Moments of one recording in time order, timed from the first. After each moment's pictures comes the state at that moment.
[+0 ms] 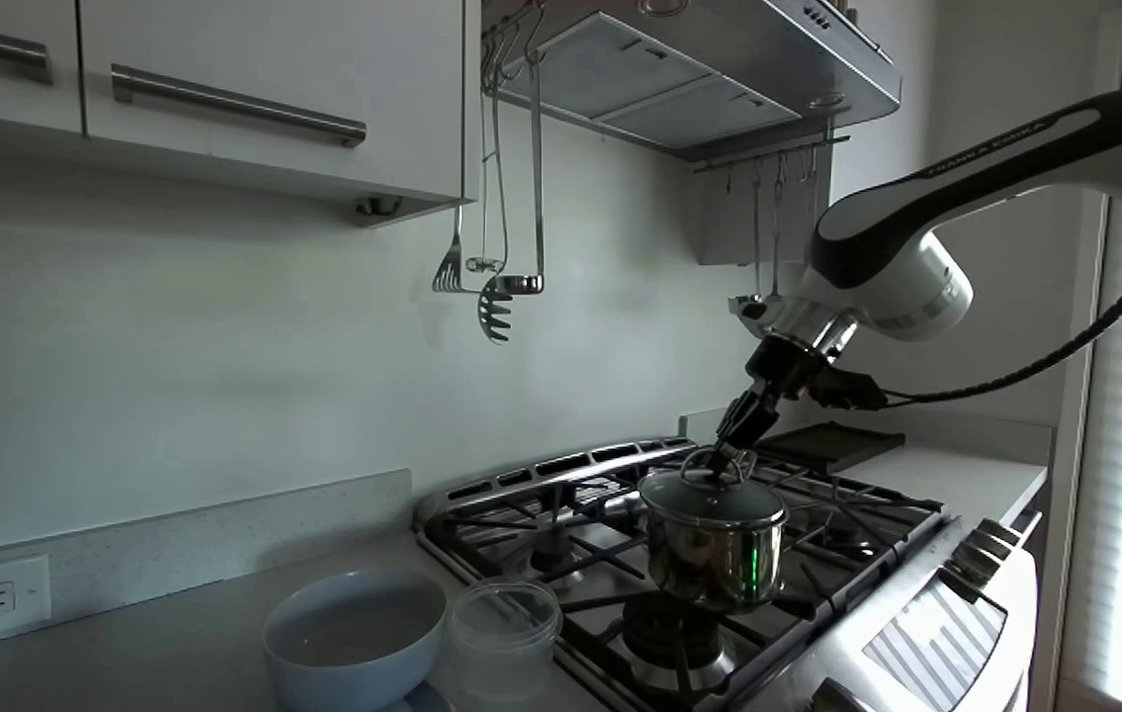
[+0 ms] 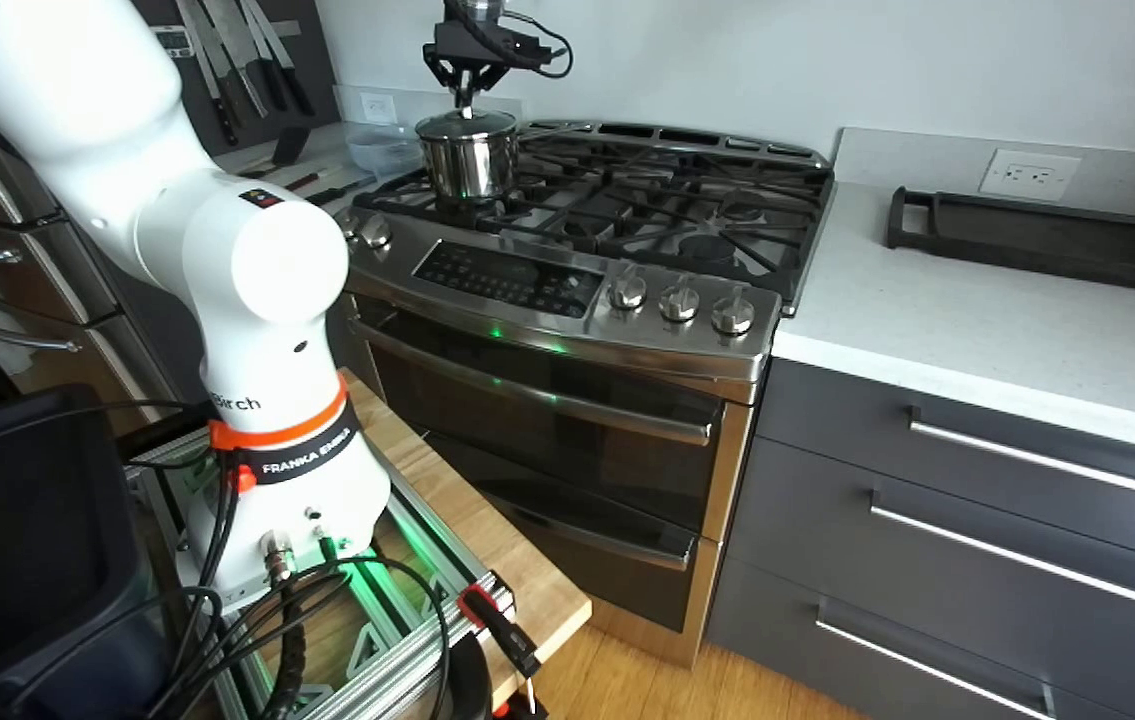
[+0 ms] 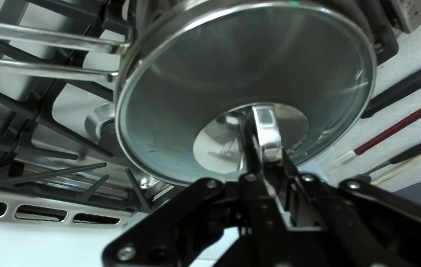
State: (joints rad) arm 0.29 -0.31 0.15 -2.33 0.71 2.32 -1.07
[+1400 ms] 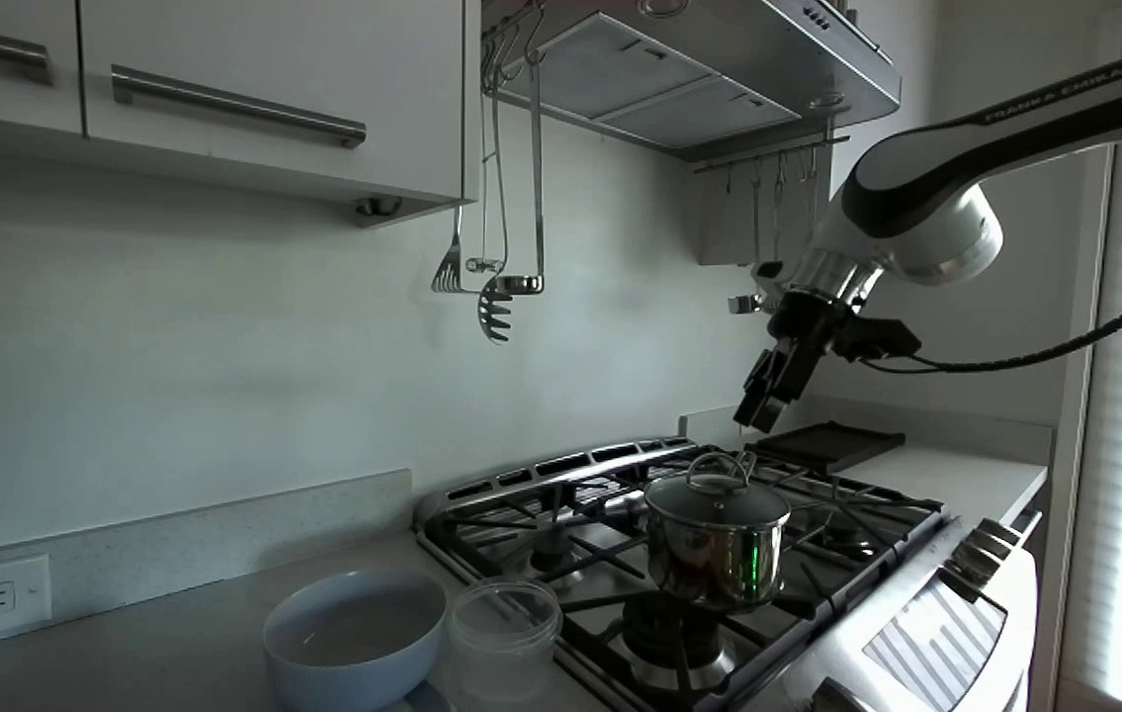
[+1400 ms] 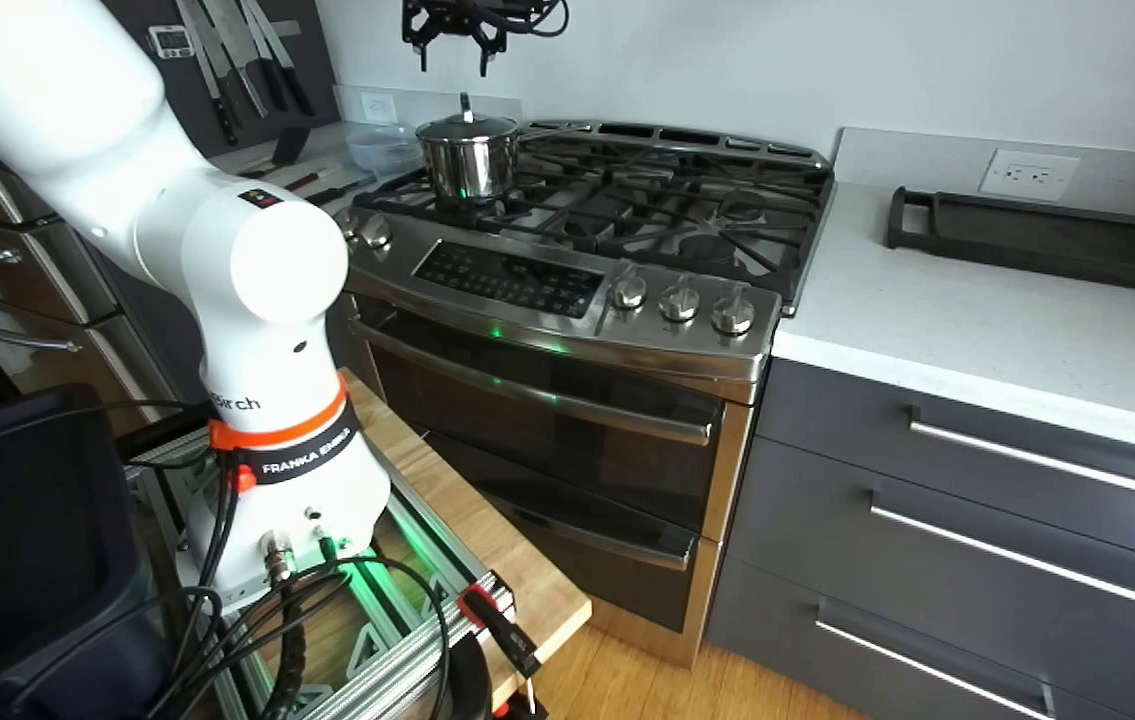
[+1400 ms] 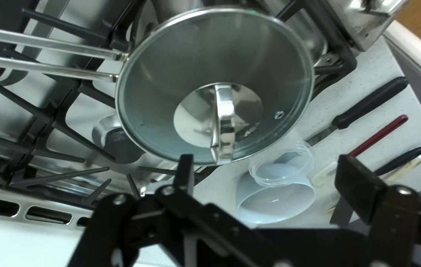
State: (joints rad) arm 0.29 -0.41 0.12 -2.27 0.53 2.12 -0.90
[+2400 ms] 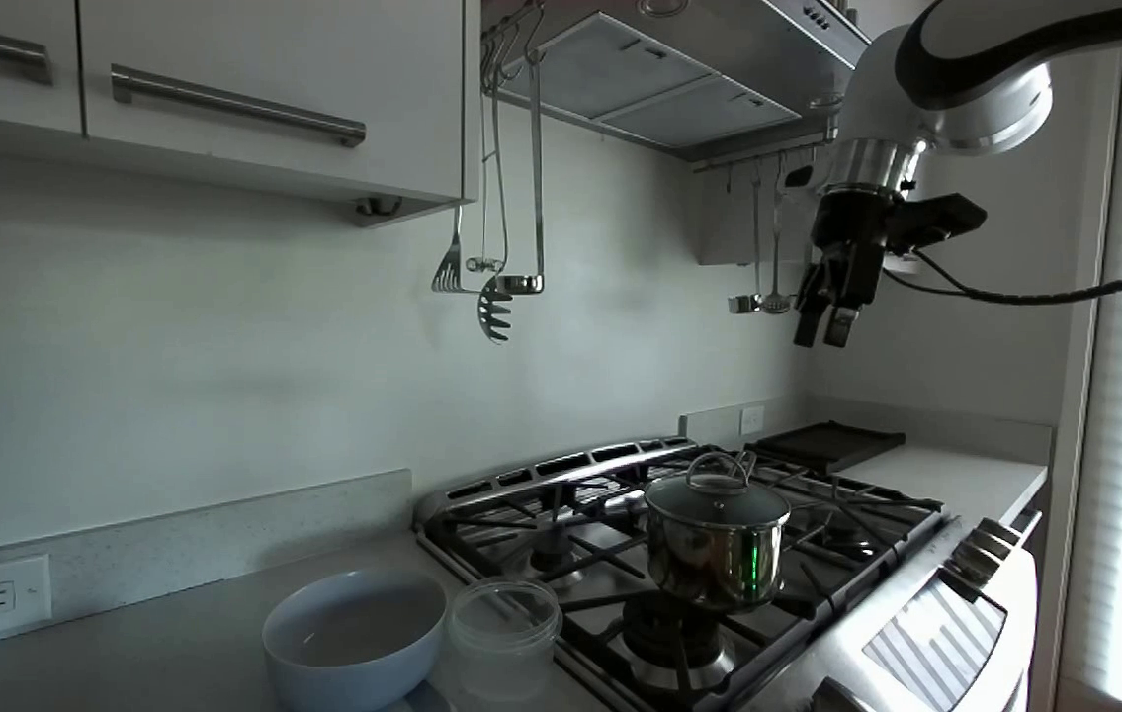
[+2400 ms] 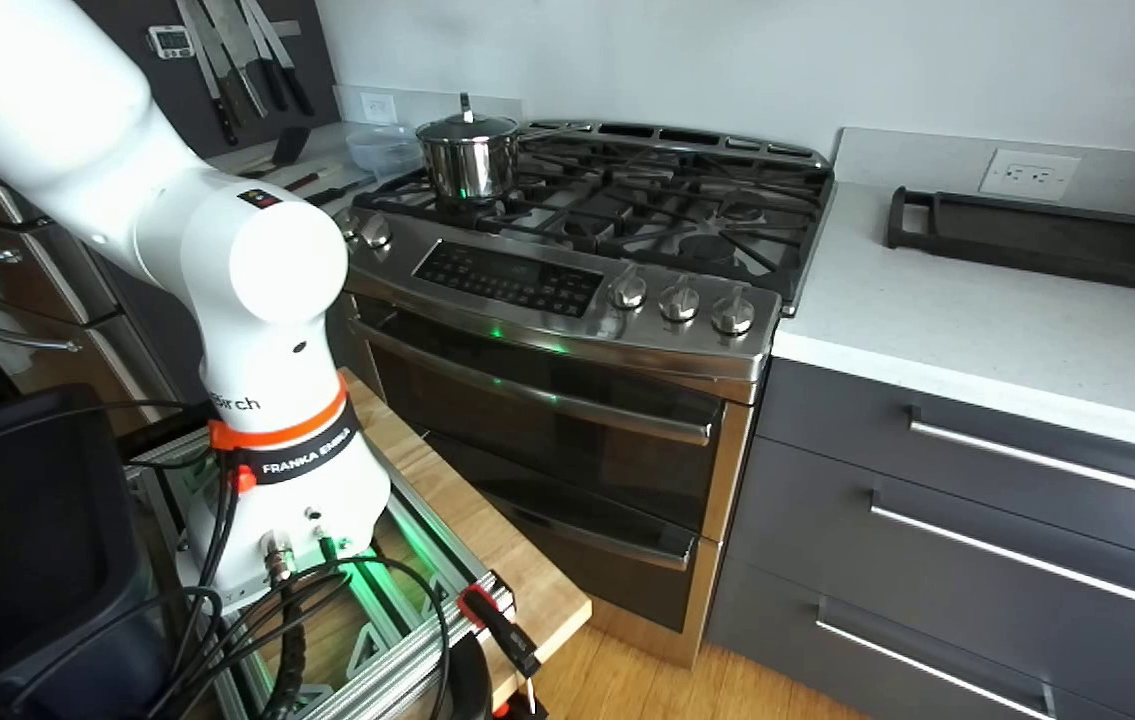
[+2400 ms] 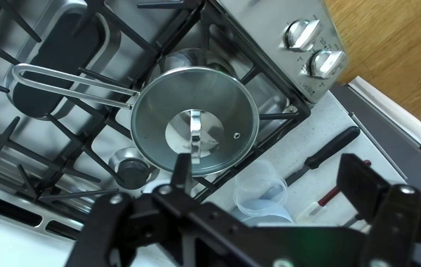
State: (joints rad) arm 0.28 -0.48 0.12 -2.02 0.26 1.69 -0.72
